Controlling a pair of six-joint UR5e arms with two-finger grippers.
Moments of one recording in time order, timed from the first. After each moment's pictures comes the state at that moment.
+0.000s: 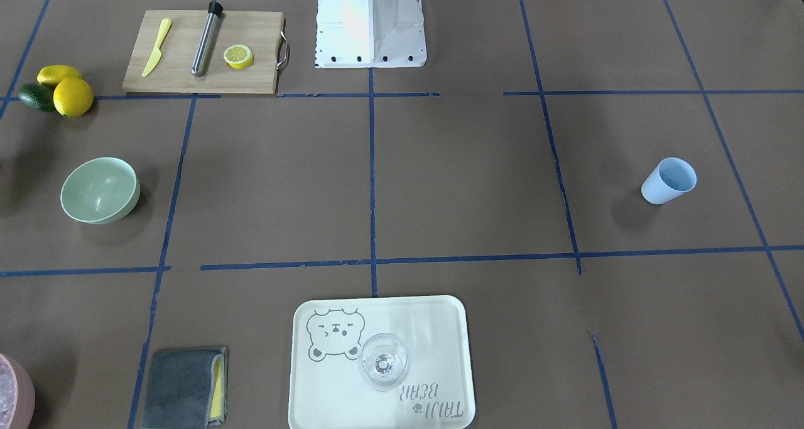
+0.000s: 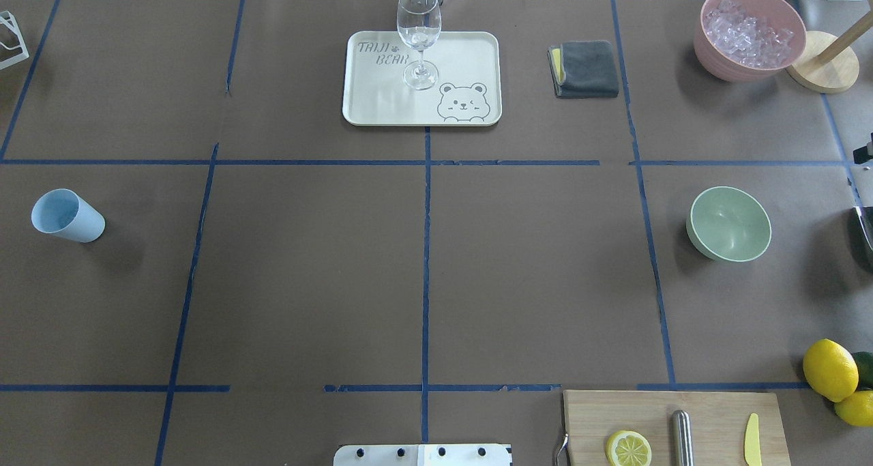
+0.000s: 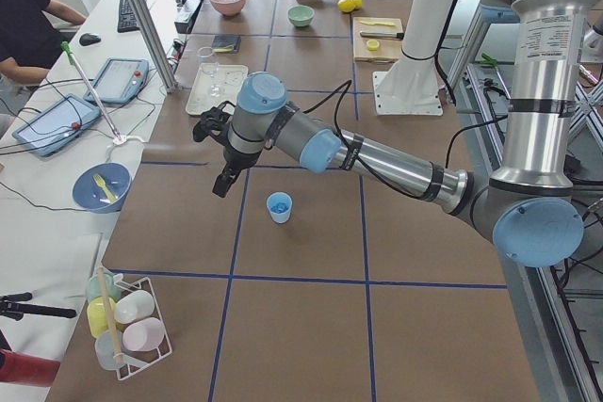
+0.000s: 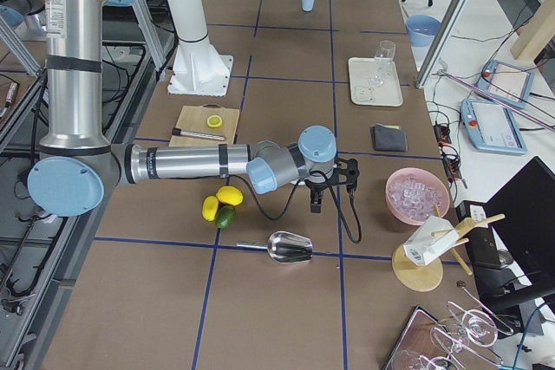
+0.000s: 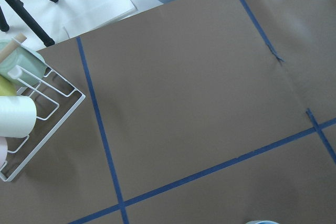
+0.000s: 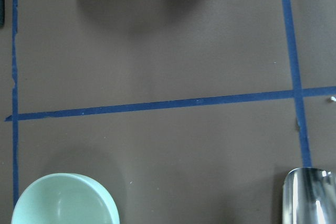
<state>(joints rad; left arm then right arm) -1.49 -1.59 -1.89 -1.87 -2.30 -0.16 1.34 -1.65 1.68 -1.10 2.43 0.62</state>
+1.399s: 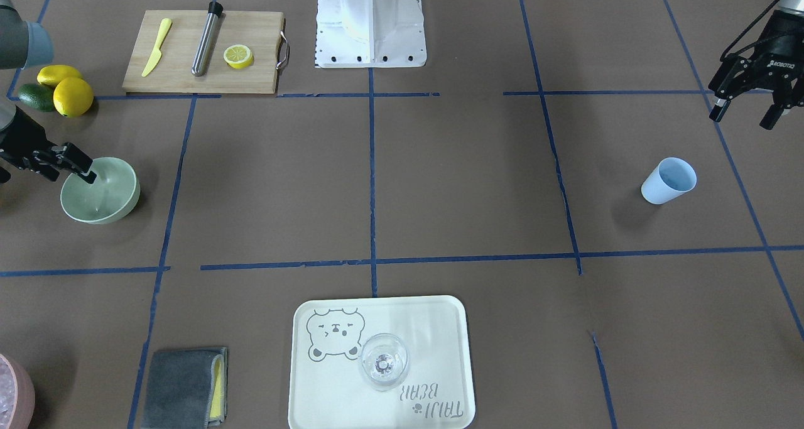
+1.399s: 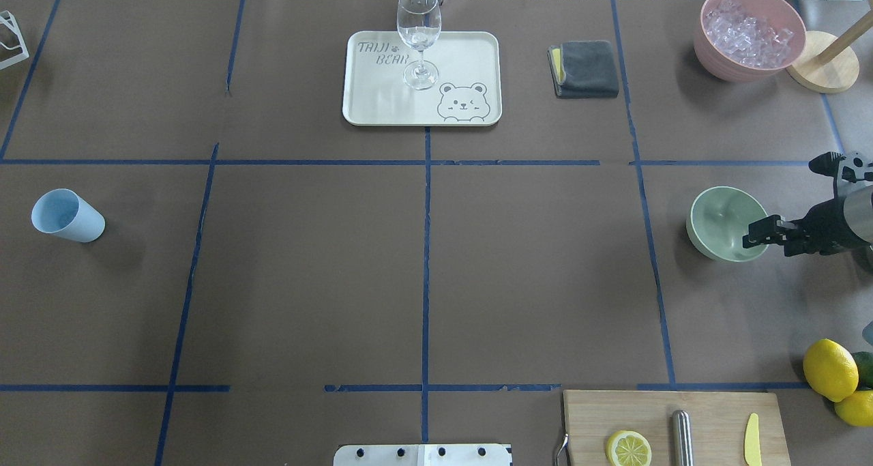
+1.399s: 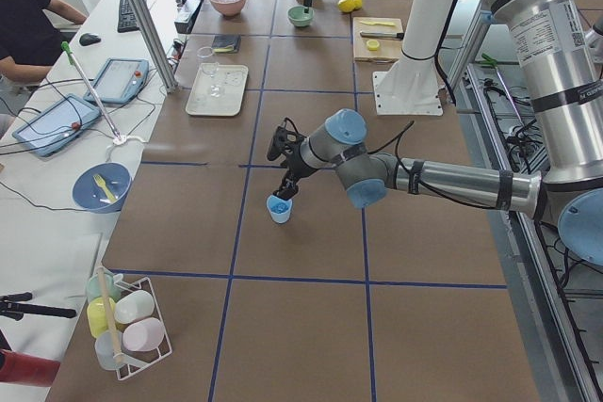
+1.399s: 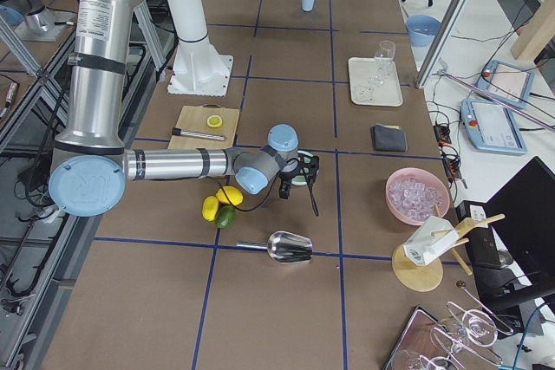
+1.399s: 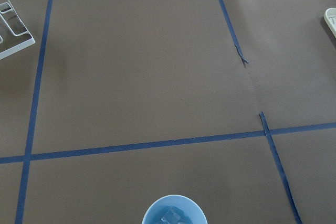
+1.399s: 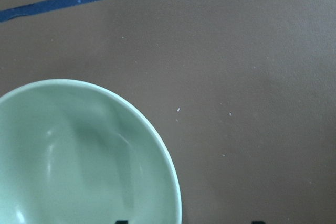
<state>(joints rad) -1.09 -1.20 -1.98 -2.55 -1.92 -0.80 0.93 -1.73 1.66 -0.81 2.17 1.07</state>
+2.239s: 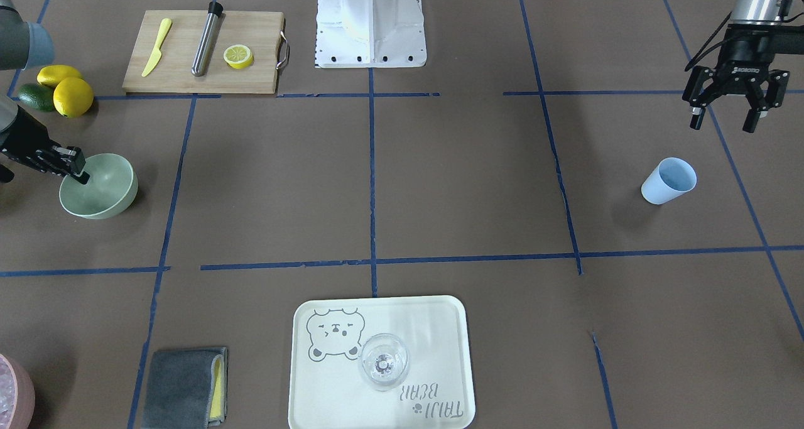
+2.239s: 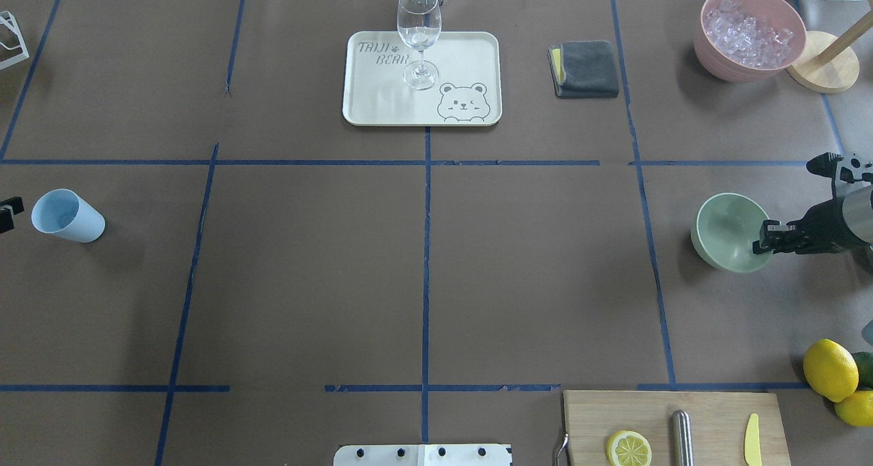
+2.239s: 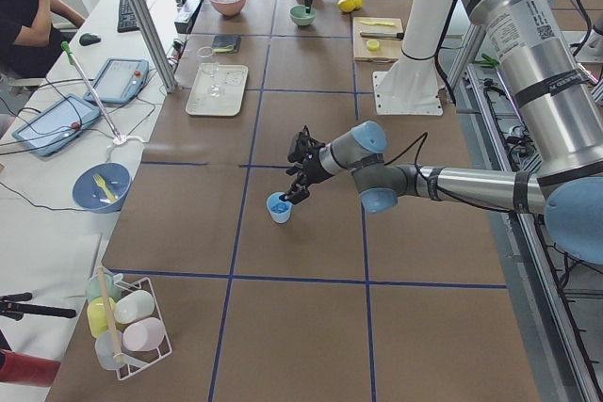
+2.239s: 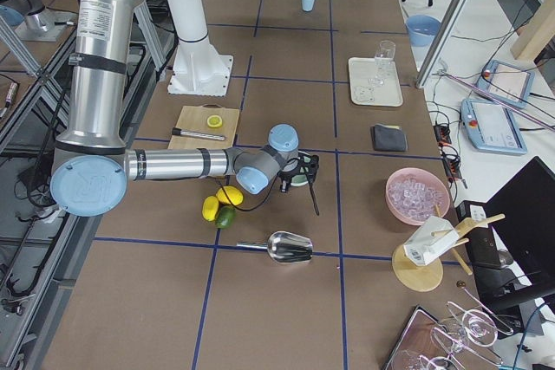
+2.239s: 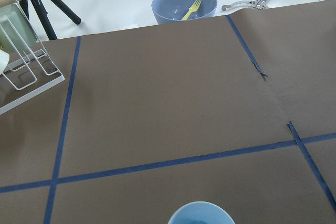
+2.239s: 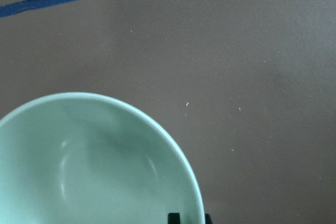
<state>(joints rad) -0.71 -1.12 -1.97 -2.68 -1.40 -0.97 0.93 -1.72 1.66 -0.80 2.19 1.07</state>
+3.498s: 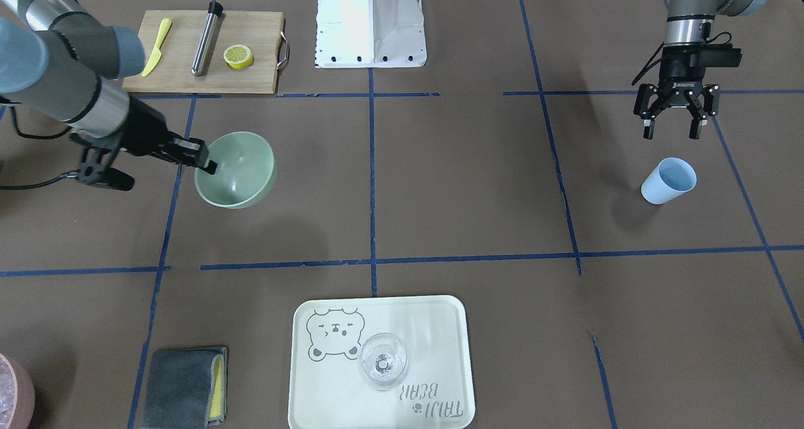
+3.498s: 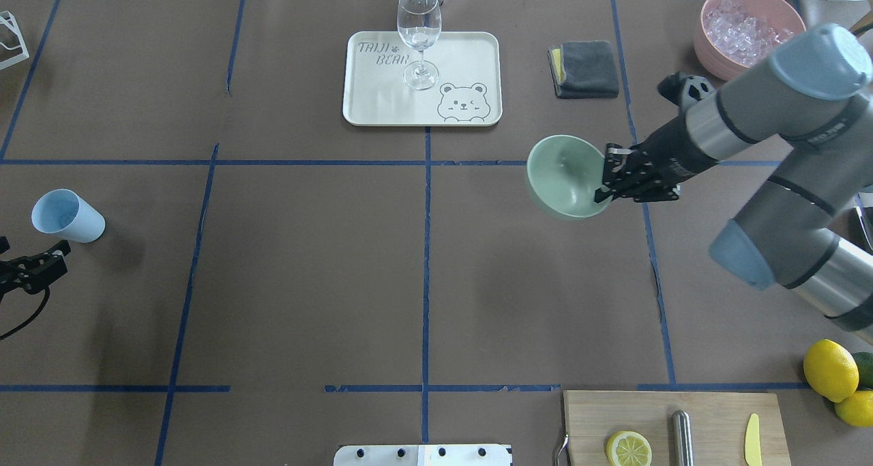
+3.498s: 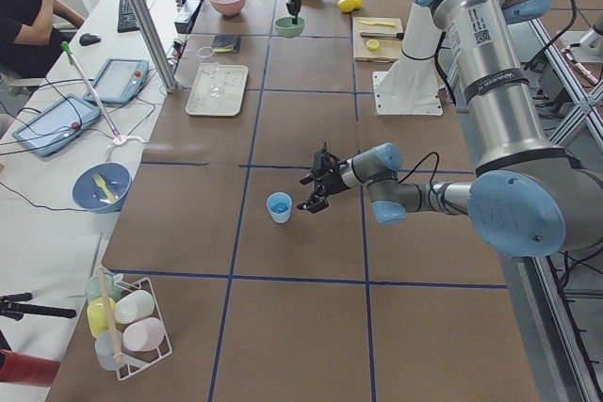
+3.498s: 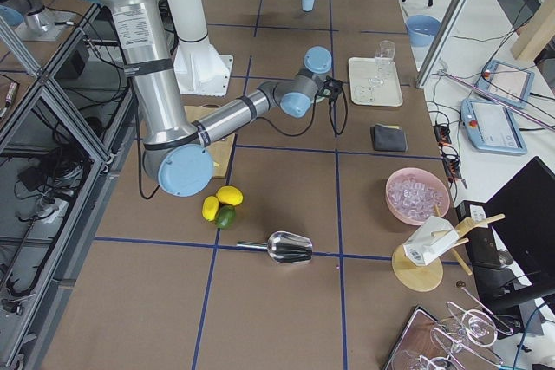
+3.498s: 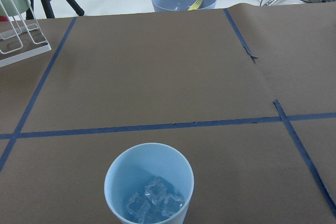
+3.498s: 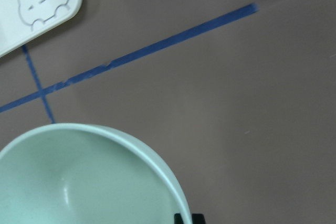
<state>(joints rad) -0.36 -1.11 -1.82 -2.79 -0.97 -1.19 0.83 -1.24 1.76 -1.11 2.38 1.49</state>
